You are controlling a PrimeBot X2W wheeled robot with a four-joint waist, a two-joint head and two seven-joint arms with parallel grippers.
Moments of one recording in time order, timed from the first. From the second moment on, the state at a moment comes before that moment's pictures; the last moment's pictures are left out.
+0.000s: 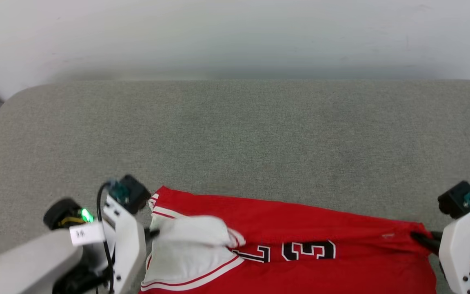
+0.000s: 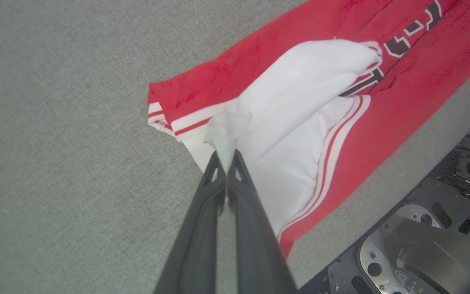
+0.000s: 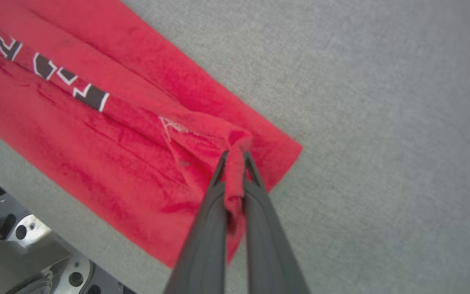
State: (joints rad) left arm -0.77 0.91 -1.27 0.01 -1.07 0.03 0.38; right arm -0.42 -0.88 0.80 0.21 0.89 0.13 0.38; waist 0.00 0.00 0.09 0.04
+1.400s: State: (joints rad) left arm -0.40 0.71 -0.87 0.04 -0.76 0.50 -0.26; right arm -0.13 -0.77 0.39 0.28 1.12 0.13 0.39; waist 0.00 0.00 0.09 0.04
